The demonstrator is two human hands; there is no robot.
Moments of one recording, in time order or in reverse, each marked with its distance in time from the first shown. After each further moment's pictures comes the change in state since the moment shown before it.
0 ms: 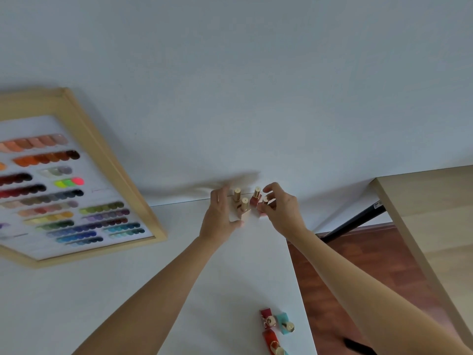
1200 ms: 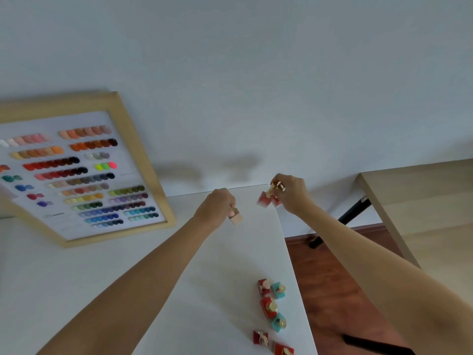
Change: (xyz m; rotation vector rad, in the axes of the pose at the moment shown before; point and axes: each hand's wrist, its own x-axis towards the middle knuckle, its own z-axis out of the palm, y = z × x) left_hand -0.037 0.044 -0.059 0.326 -0.236 0.057; right_hand -0.028 -0.035 -0.055 -0.190 -0.013 0.018
